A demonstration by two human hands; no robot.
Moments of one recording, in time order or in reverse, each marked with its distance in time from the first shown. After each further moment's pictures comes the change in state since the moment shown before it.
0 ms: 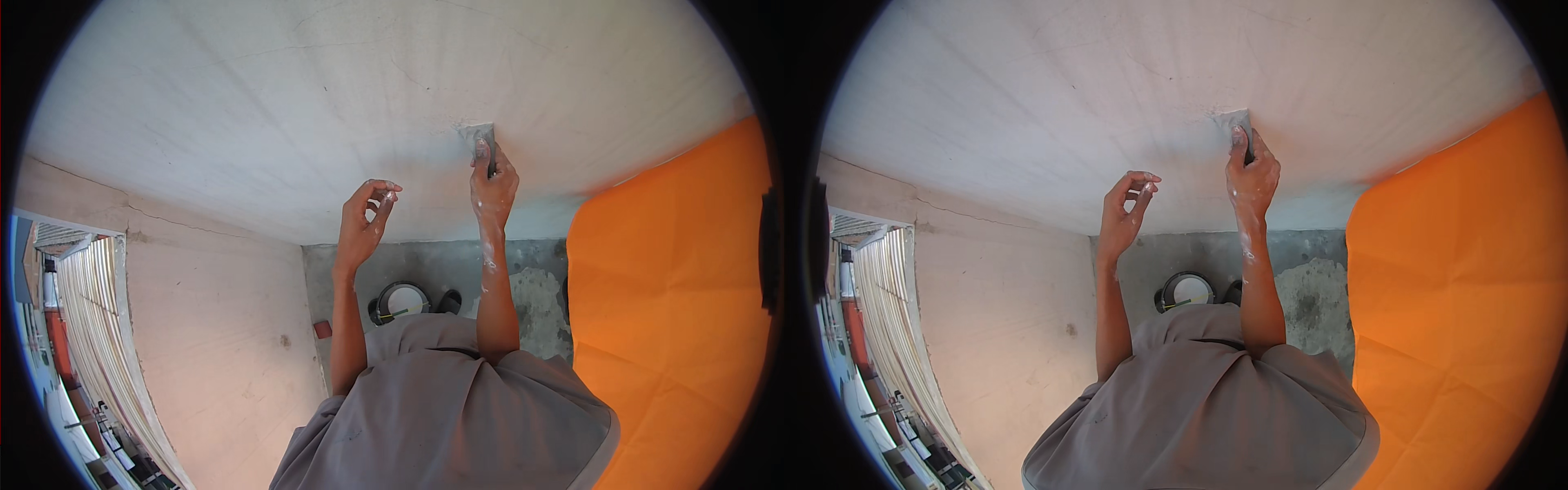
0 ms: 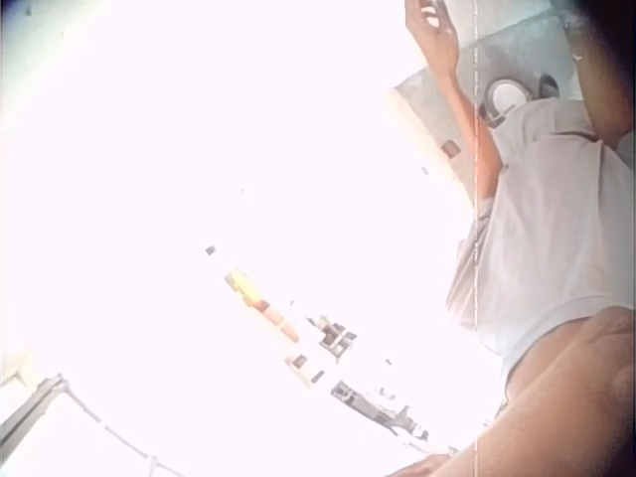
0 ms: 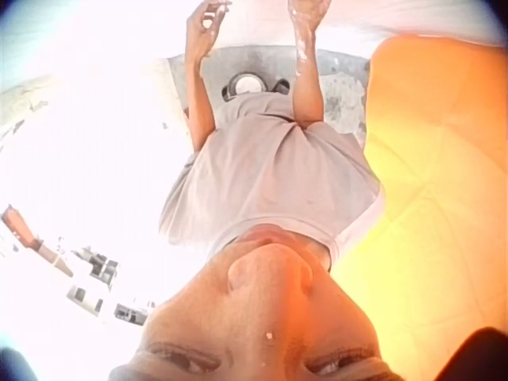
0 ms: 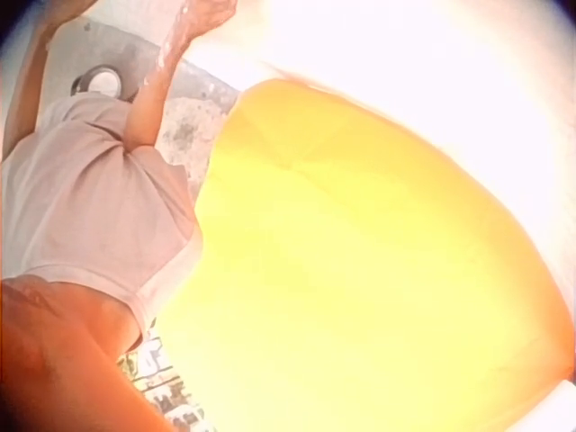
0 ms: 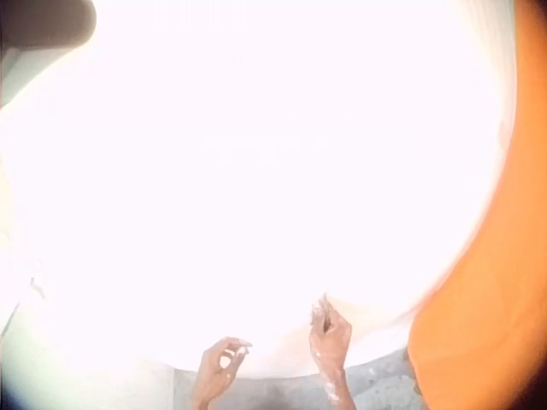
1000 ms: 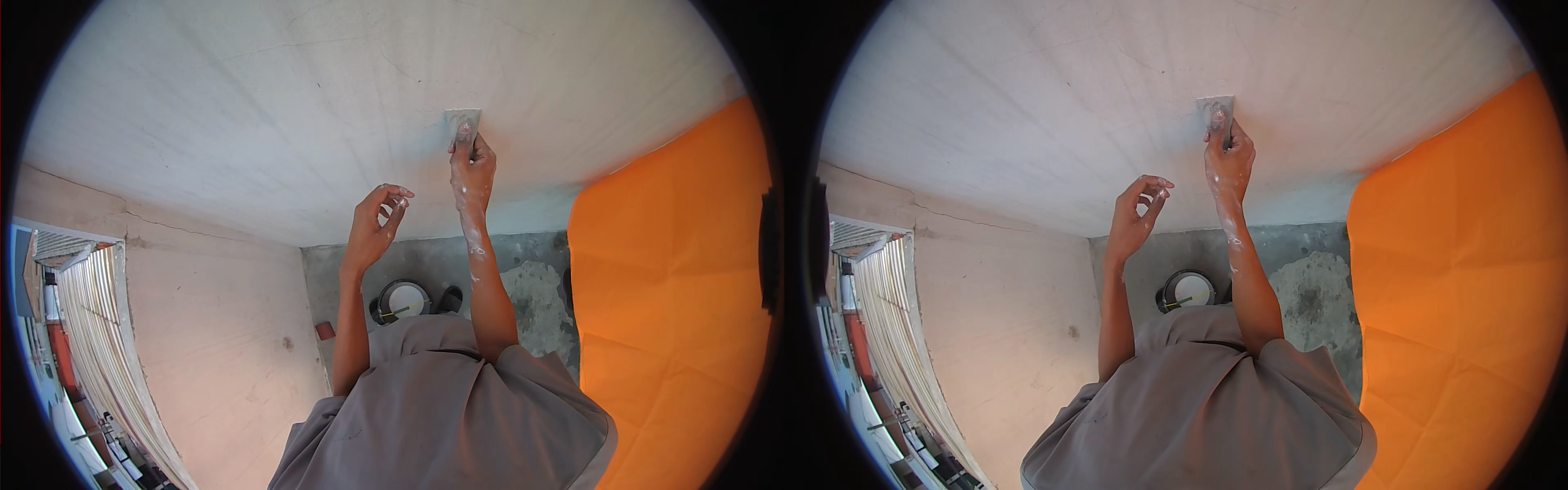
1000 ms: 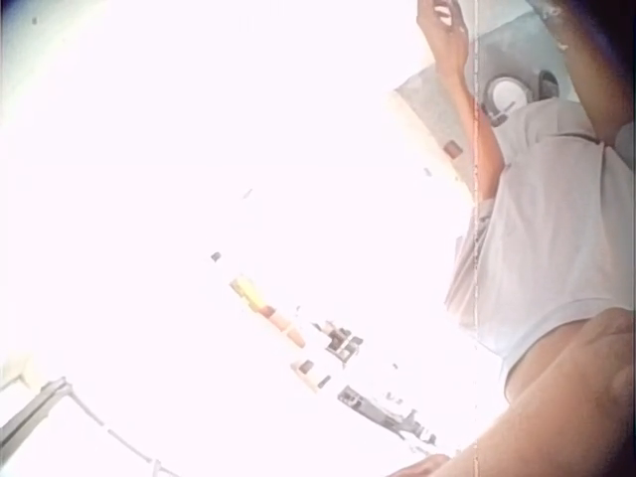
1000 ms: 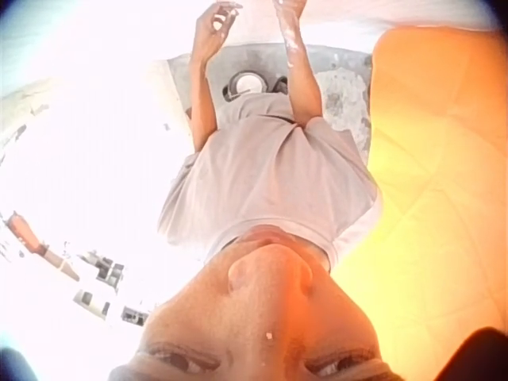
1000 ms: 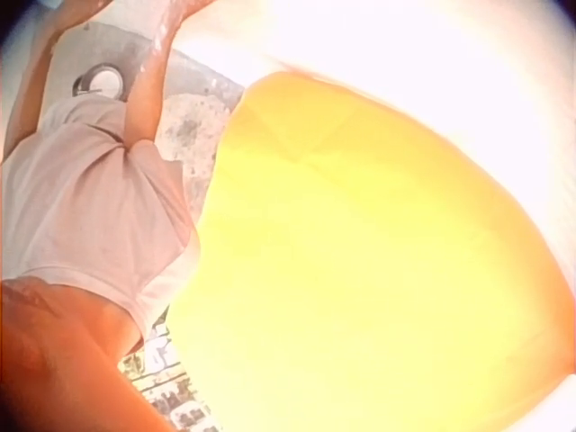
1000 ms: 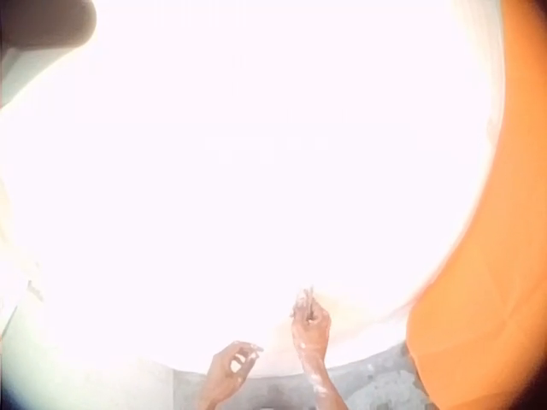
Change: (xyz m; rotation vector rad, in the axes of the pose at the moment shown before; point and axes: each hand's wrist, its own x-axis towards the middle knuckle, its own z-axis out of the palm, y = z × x) left_hand 0.002 0.004 -0.002 -0.003 -0.111 -0.032; right_hand 0.001 -0.040 0.029 0.205 -0.122 0.232
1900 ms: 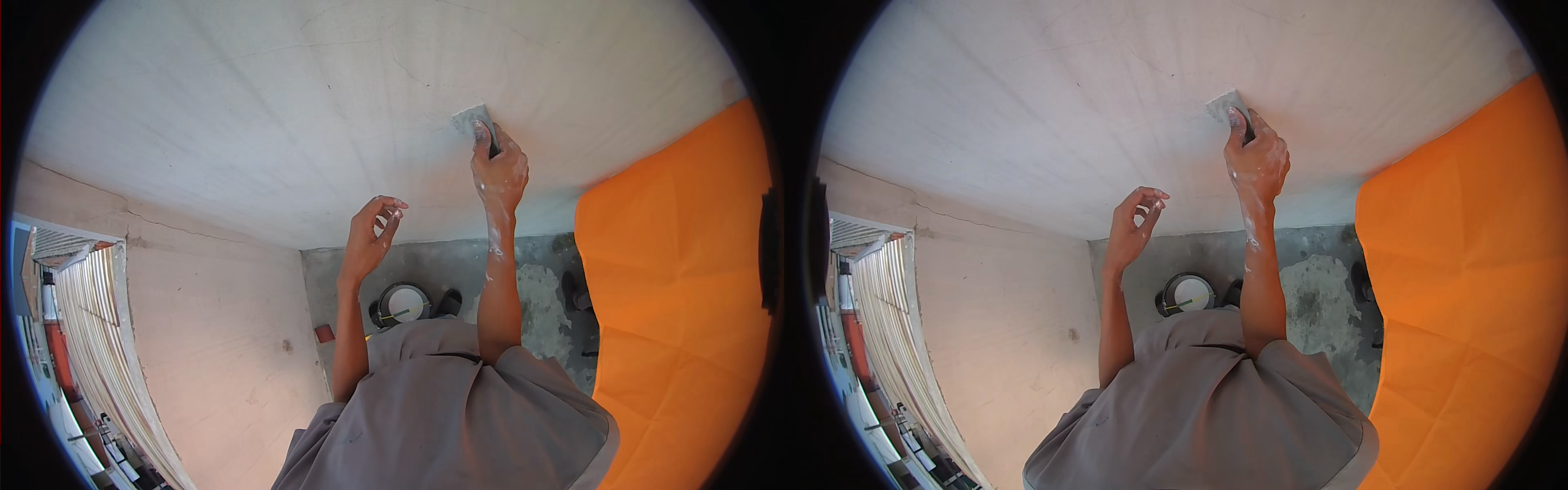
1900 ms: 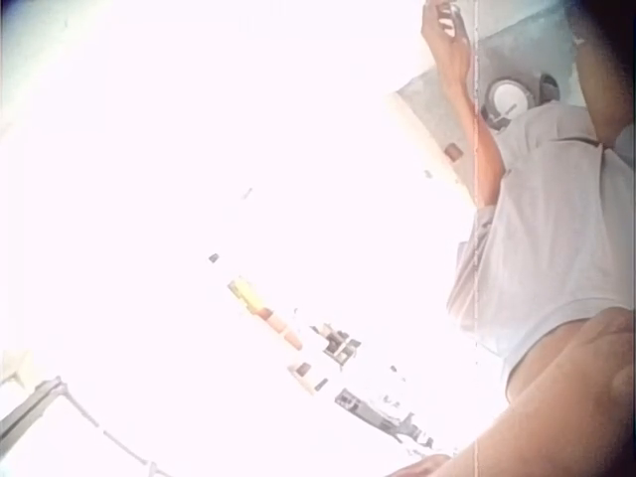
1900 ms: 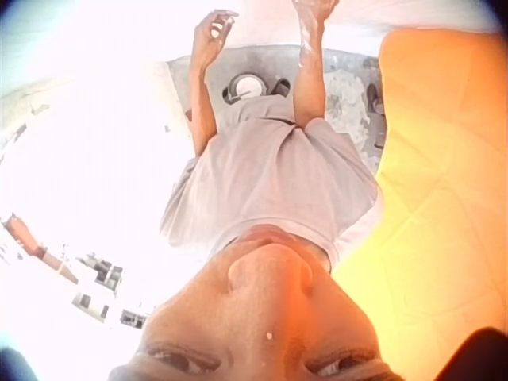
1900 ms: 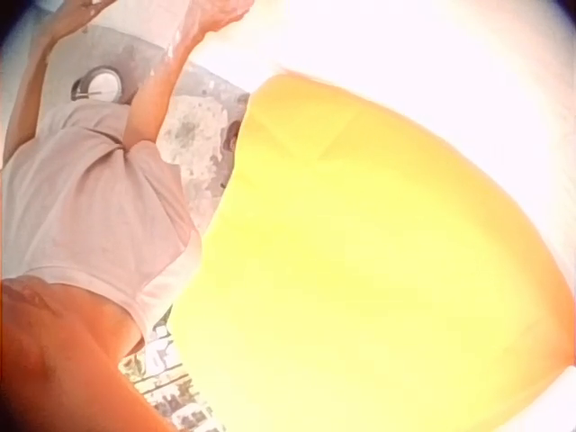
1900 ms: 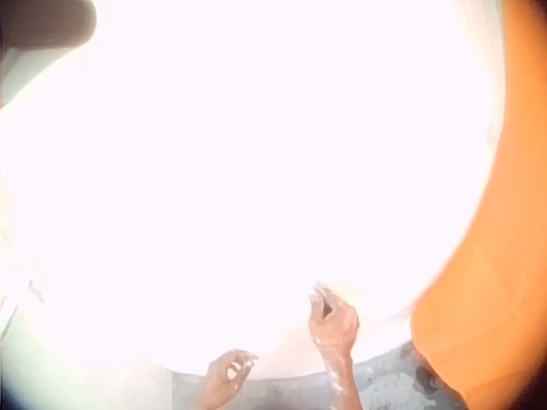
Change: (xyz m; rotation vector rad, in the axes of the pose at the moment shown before) left_hand -0.005 -0.013 -0.005 0.006 0.018 -0.049; right_hand 0.022 -0.030 -0.026 -0.572 0.143 -0.199
